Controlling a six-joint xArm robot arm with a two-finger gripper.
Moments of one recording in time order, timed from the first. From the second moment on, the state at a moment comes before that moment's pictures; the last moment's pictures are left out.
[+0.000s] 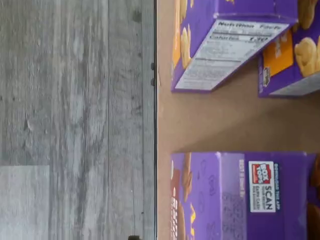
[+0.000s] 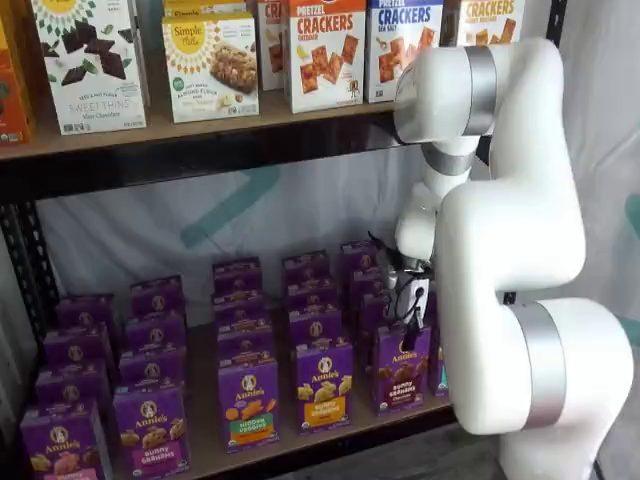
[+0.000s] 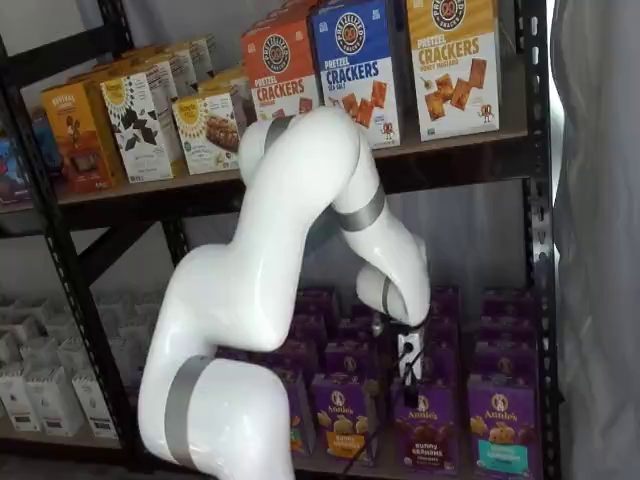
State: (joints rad) arm -0.18 0.86 -1.27 0.27 0.36 -1.99
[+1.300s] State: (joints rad) arm -0.17 1.00 -1.39 0.04 0.33 -1.78
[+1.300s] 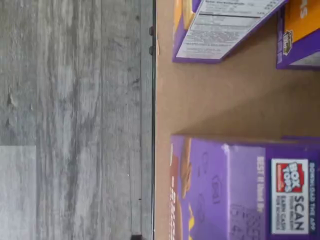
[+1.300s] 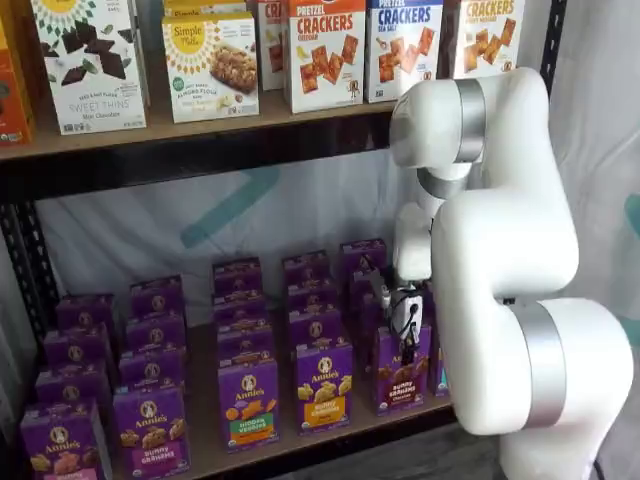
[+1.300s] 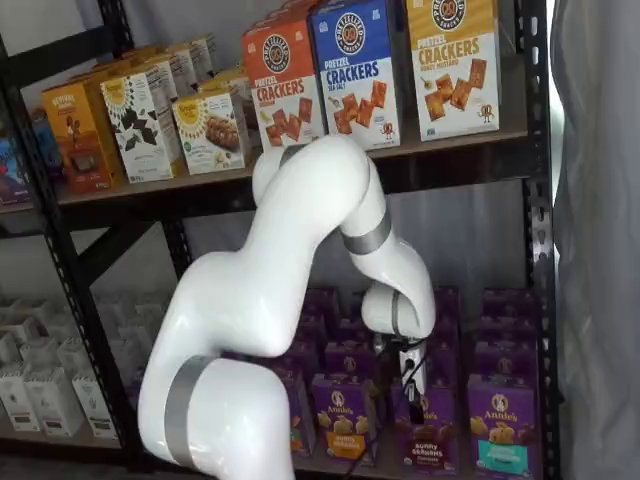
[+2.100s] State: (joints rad) arm -0.17 1.00 -1.38 0.04 0.31 -1.77
